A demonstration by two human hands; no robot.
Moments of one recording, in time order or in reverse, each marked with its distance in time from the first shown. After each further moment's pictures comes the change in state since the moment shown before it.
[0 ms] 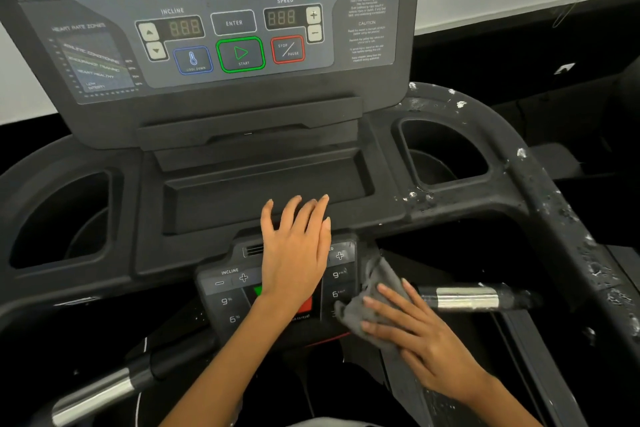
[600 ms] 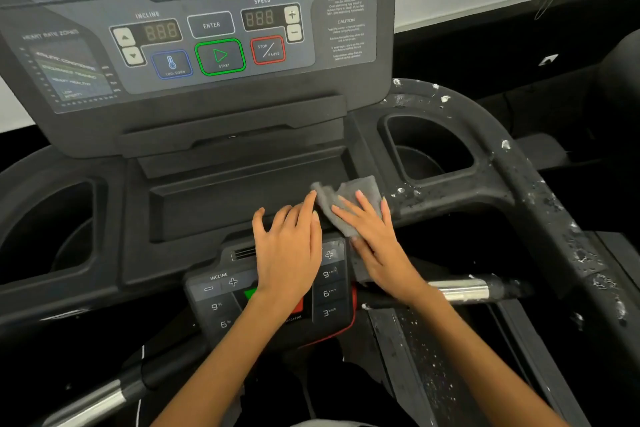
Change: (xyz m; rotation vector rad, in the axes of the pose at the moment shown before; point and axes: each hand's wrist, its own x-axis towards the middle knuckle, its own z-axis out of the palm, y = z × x) left_hand 0.007 0.009 -0.001 -0.084 -0.026 -0.080; right_hand 0.104 0.023 -0.011 0.200 0.273 0.244
